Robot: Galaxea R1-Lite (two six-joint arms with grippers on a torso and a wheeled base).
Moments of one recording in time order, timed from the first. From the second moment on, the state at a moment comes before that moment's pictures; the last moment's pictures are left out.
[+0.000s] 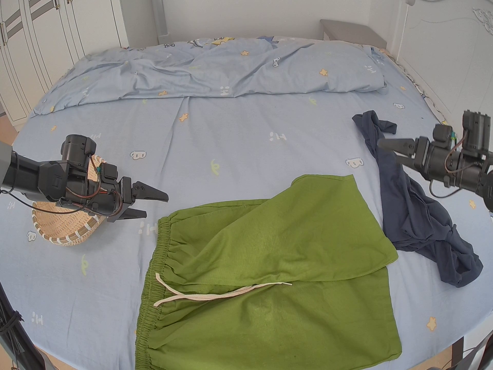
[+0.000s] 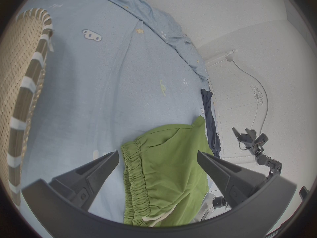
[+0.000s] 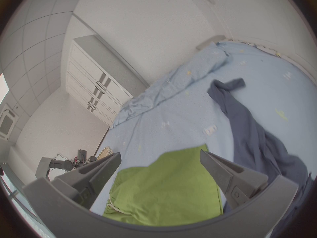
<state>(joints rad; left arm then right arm) 0.02 1.97 -1.23 0.06 -0.74 -0.28 0.05 1.67 -0.96 -0.43 0.52 0.41</state>
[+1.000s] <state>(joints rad) -0.03 2.14 -1.29 0.00 -0.73 -0.28 0.10 1.85 -1.18 -0.38 0.53 0.35</state>
